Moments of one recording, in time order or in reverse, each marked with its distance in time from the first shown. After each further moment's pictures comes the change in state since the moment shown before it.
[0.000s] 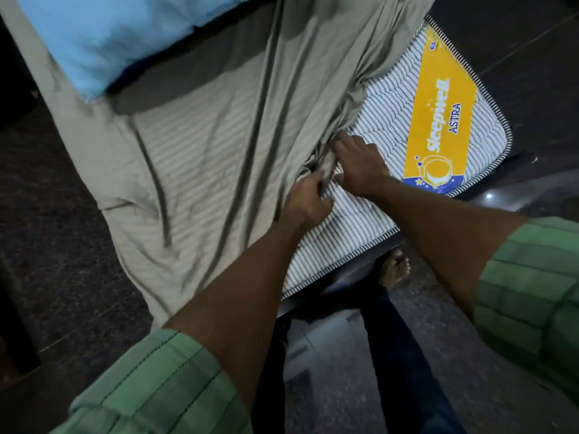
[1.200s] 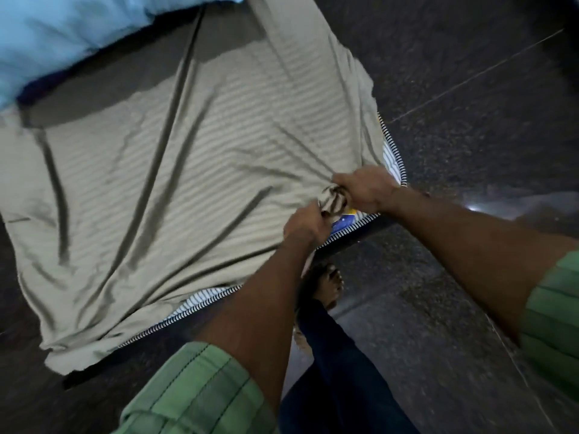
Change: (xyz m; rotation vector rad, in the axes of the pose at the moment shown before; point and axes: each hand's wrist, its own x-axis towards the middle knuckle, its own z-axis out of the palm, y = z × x) left_hand 0.083 0.190 0.165 0.147 -0.105 -0.287; right_hand -0.037 0.254 -0.054 -0.059 -0.243 -0.223
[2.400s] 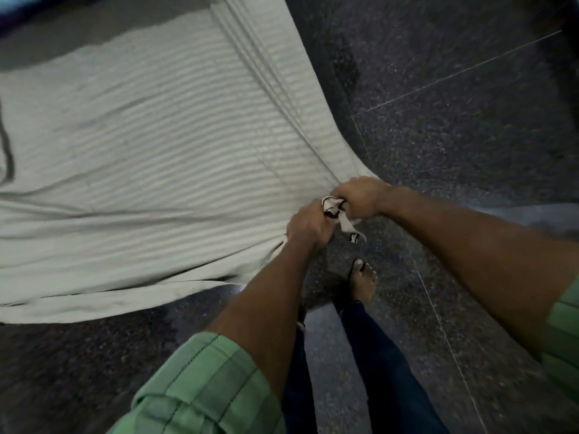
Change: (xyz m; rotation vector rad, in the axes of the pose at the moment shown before) left_hand -0.027 0.128 0.132 -0.097 0.051 -0.069; right_hand -0.093 0.122 0.047 0.052 -0.371 -0.085
